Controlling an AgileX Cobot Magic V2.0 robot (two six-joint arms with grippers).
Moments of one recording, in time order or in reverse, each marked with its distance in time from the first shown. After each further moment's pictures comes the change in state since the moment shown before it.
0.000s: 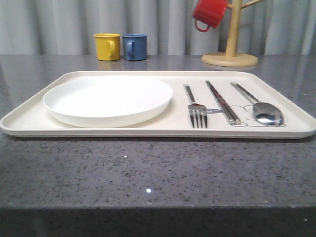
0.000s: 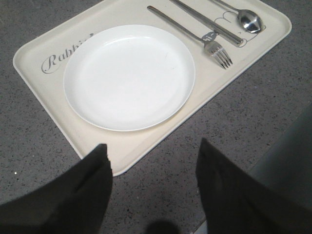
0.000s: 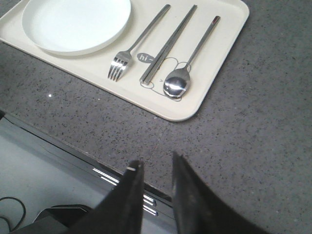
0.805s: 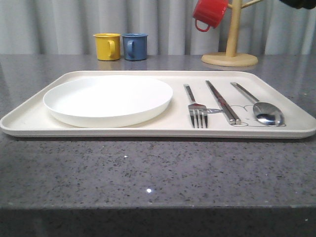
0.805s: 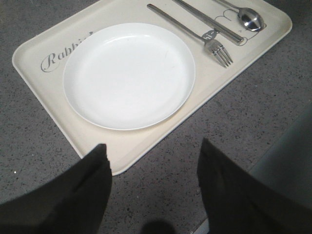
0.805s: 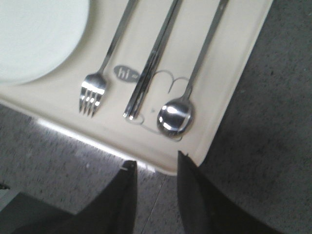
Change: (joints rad) left arm 0.000 0.000 0.000 0.000 0.002 0.000; right arm -0.059 0.782 -0.461 0.036 0.130 0.002
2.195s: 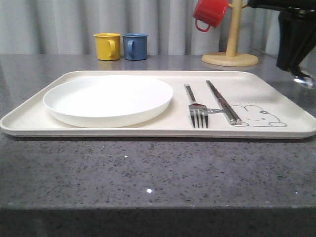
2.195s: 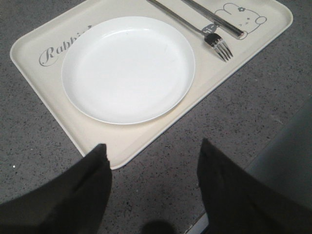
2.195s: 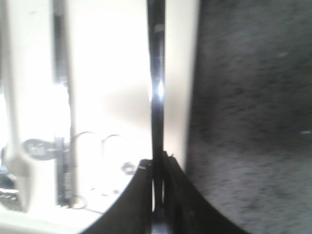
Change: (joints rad) left arm 0.000 0.000 0.000 0.000 0.020 0.000; right arm -0.261 0.423 -0.164 0.124 -0.014 0.050
